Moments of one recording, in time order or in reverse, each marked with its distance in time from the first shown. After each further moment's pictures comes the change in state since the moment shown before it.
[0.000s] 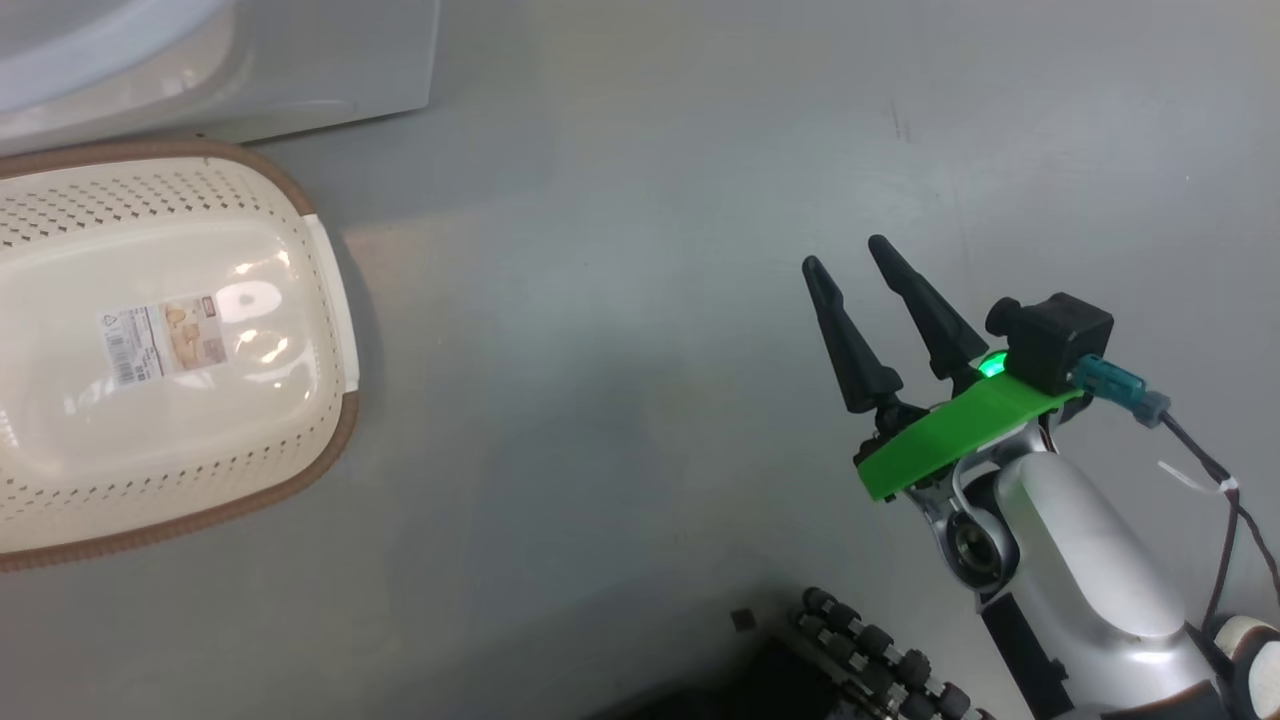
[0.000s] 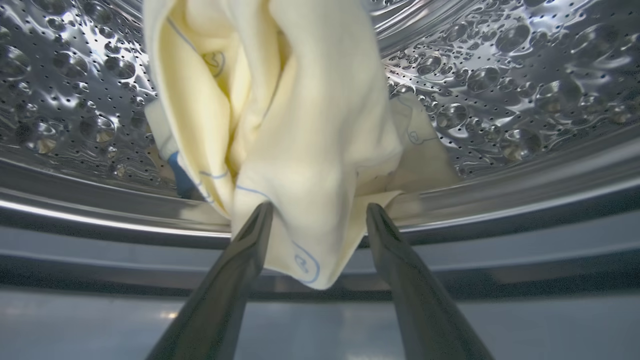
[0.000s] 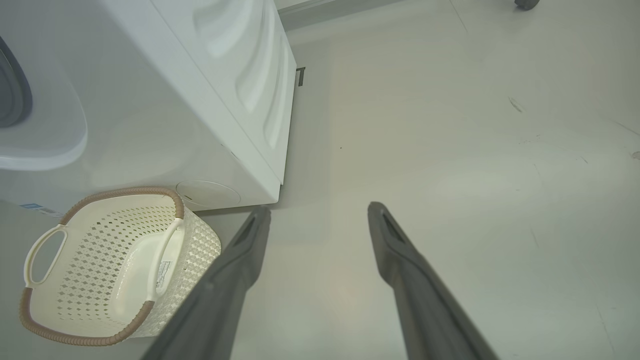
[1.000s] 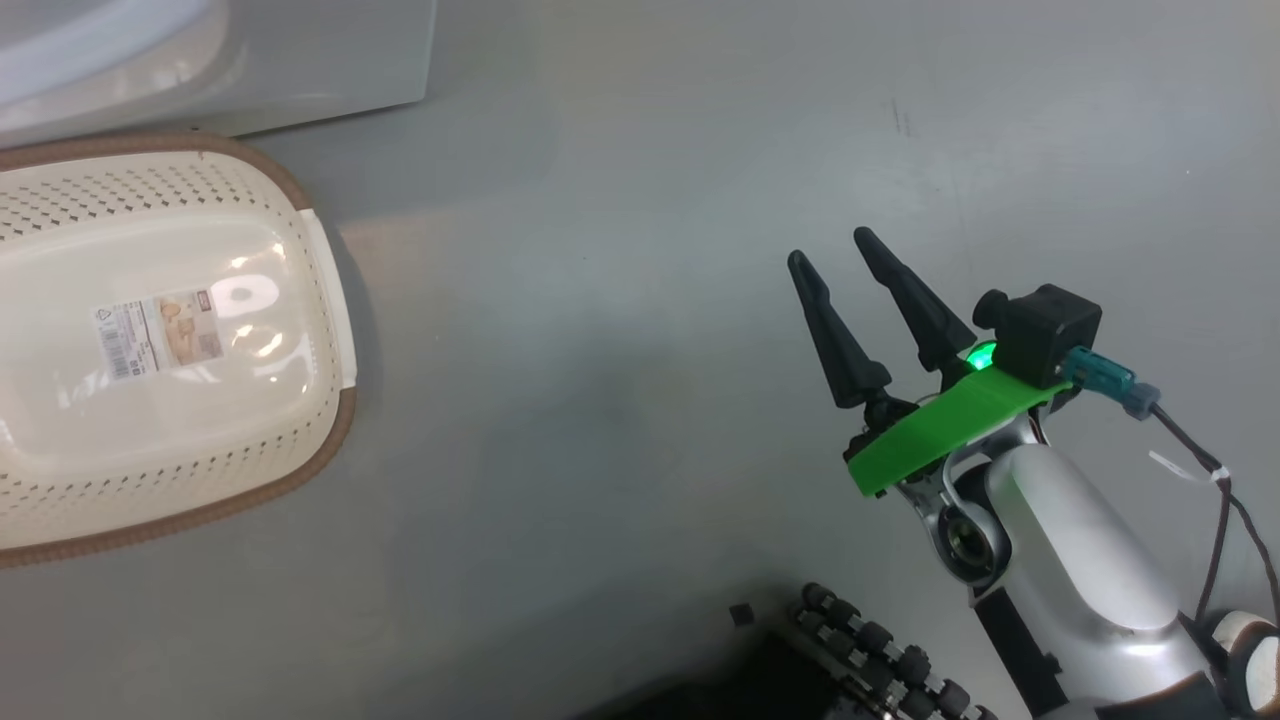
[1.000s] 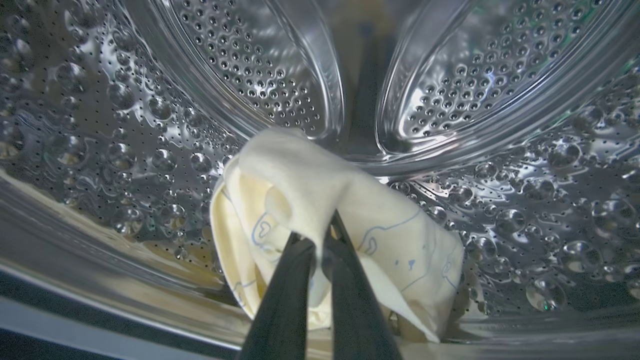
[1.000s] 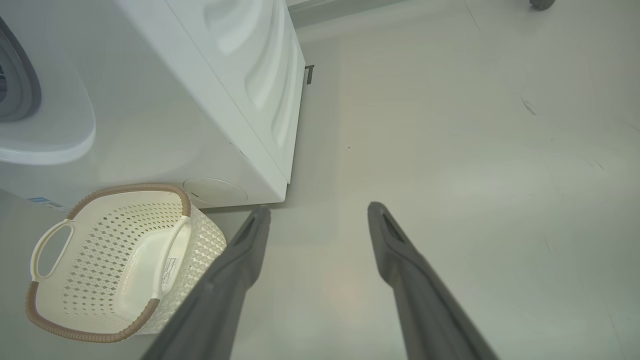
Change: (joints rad) left arm -0.246 -0.015 -0.024 0.222 0.008 0.054 -0.208; right arm -0.018 0.000 0.025 -0.002 0.001 0.000 0.000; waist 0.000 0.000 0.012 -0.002
